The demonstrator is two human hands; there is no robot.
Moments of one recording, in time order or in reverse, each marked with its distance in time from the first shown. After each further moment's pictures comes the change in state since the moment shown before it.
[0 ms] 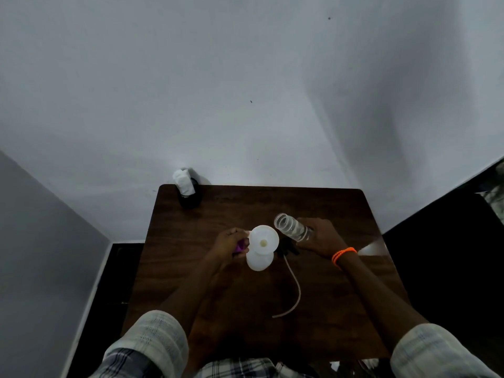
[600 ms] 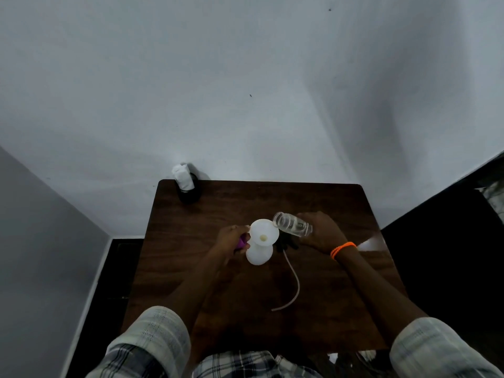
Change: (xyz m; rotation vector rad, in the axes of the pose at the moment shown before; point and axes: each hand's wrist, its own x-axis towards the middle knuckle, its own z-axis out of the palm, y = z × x) left_hand 0.000 -0.001 0.010 0.032 0.039 0.015; right_hand 0.005 0.003 -0.001 -0.258 -0.077 -0.012
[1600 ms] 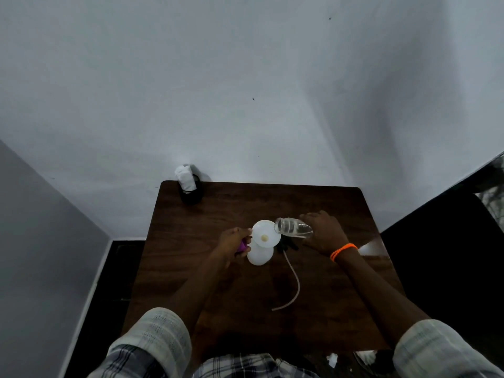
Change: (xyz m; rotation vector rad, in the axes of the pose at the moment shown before) left_hand -0.010 -0.008 -0.001 -0.043 -0.012 -0.019; right_hand -0.014 -0.022 -0.012 -0.322 -0.135 0.147
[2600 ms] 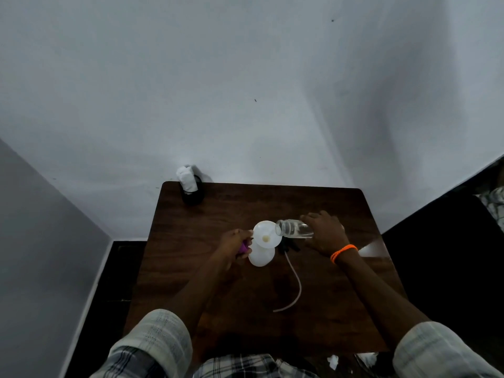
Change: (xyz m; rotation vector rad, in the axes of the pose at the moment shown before) left_hand 0.000 -0.003 -0.002 -0.021 0.001 -0.003; right_hand -0.001 -0.010 -0.007 -0.132 -0.046 0.018
